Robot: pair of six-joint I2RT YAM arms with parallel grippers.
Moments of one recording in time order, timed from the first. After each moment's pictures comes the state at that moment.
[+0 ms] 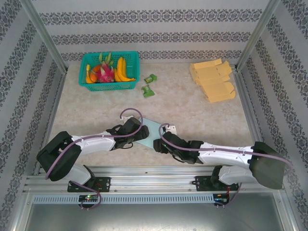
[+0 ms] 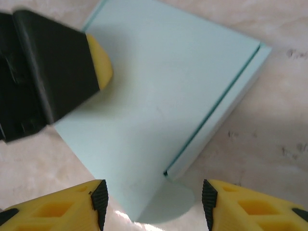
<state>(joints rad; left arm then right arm) -0.75 1.47 0.63 -0.07 -0.16 -0.94 1.10 1.24 0.55 -0.15 0.26 0.88</state>
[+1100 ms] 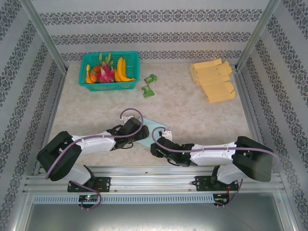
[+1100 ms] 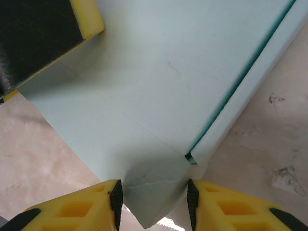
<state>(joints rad) -0.75 1.48 0.63 -0.07 -0.18 -0.94 1.15 1.39 0.53 0.00 0.25 1.00</state>
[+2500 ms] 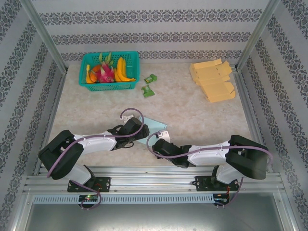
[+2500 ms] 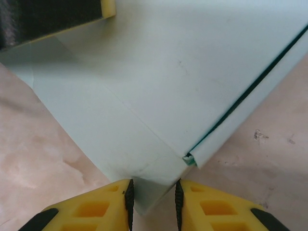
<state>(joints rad) -0.75 1.50 0.63 -0.03 -0.21 -0.94 1.16 1.46 0.51 0.09 0.35 0.75</state>
